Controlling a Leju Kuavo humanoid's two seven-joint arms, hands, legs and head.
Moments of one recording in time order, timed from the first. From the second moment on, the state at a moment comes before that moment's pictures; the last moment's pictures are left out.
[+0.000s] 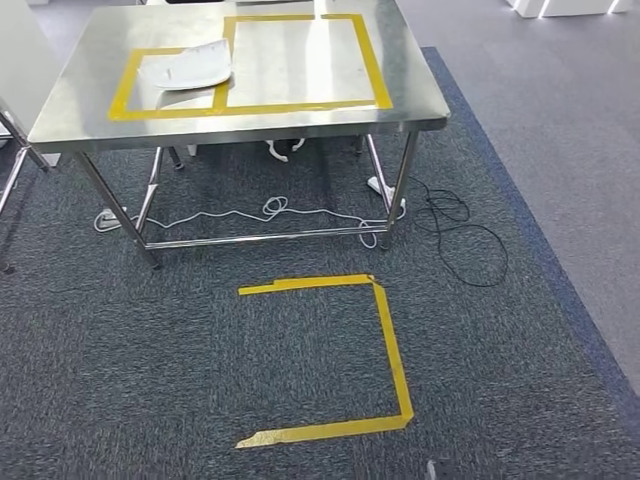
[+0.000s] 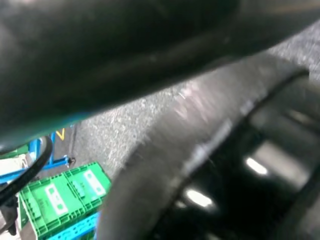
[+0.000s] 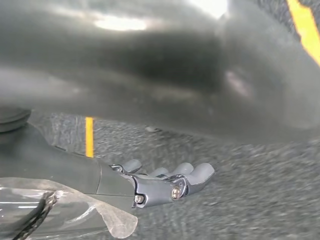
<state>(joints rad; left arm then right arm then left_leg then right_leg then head) -0.05 -0.11 -0.07 -0.21 -0.76 0.18 0.07 -0.07 0.16 -1.05 -0.21 0.84 -0.10 -0.23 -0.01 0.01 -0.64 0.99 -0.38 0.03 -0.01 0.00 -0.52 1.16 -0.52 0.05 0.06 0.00</state>
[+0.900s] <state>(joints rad) -0.05 -0.11 -0.05 -0.20 -0.77 0.20 0.08 -0.07 0.16 -1.06 -0.21 0.84 -0.09 -0.23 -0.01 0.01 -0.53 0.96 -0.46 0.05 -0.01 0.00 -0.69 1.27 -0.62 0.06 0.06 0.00</state>
